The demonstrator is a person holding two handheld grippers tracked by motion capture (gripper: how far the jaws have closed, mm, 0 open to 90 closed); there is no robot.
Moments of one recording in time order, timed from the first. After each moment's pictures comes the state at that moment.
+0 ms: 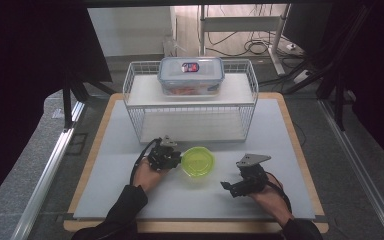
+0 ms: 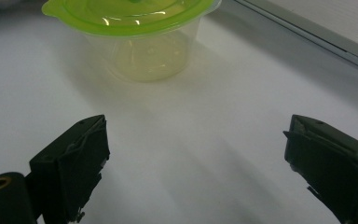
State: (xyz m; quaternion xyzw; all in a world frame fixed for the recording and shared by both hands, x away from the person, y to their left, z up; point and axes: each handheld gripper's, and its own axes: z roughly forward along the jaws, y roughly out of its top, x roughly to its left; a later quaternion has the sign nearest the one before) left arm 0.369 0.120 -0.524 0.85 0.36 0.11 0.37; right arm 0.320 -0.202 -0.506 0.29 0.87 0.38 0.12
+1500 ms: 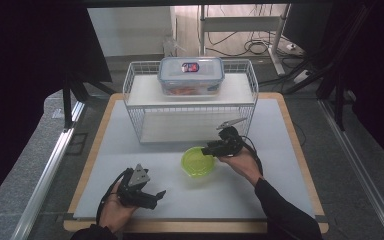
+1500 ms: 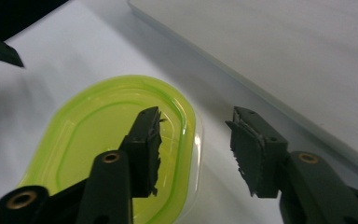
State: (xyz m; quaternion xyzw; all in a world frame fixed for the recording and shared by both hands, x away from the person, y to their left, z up) left arm 0.252 0.169 -0.514 0.85 0.34 0.18 0.37; right arm 0.419 -0.141 -0.485 0.32 0.85 0.41 -0.01
